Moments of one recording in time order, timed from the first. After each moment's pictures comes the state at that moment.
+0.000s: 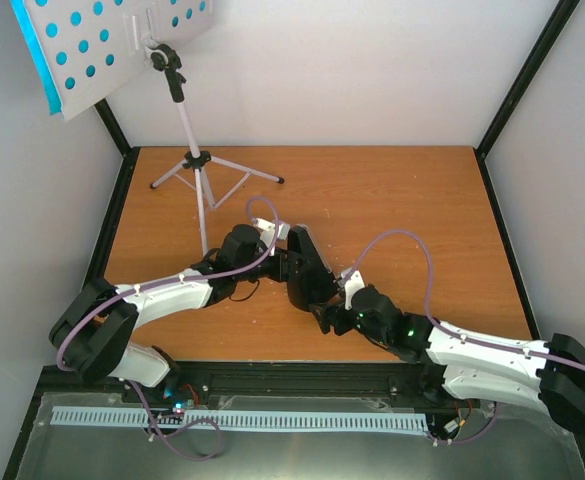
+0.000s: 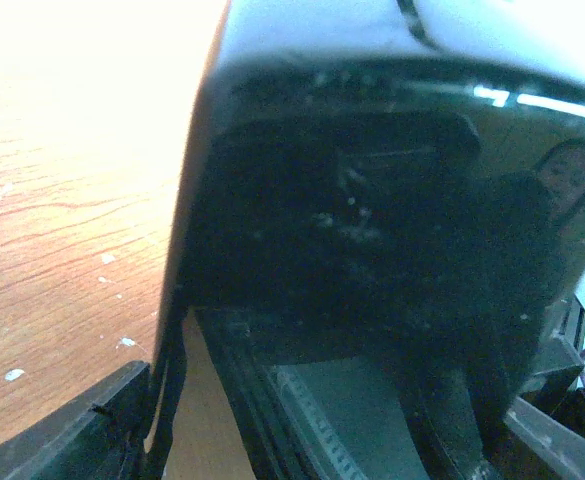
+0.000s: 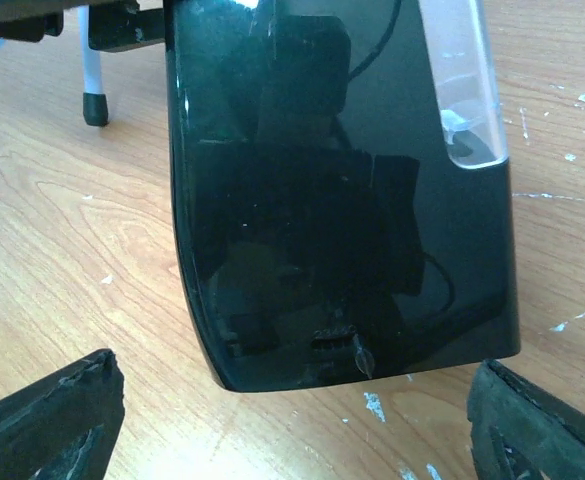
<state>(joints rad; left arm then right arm) -0.70 1.42 0.66 0.27 0.35 -0.52 1.01 0.94 0.32 0.04 0.16 0.48</state>
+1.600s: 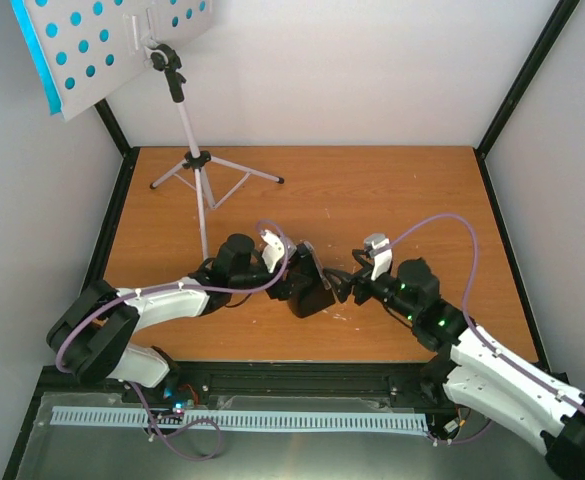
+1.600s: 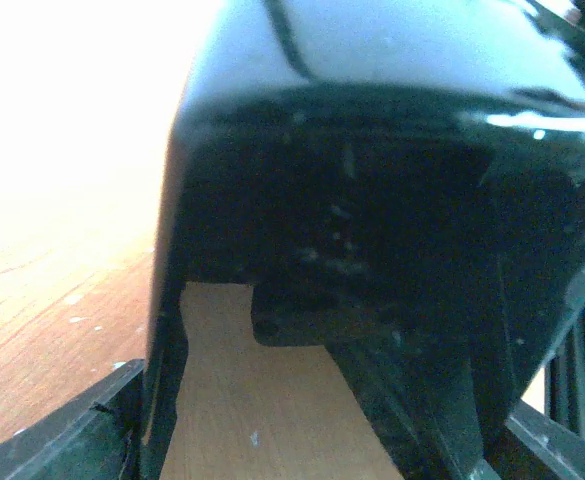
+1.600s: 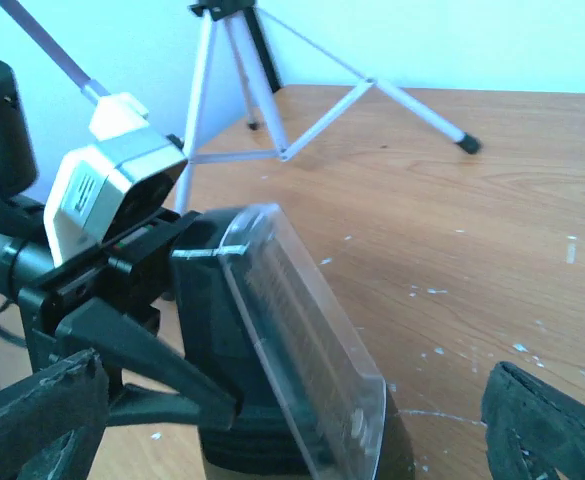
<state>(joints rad) -0.70 1.40 0.58 0.36 0.47 -0.16 0.77 0.73 0.41 0.06 -0.03 0.30</state>
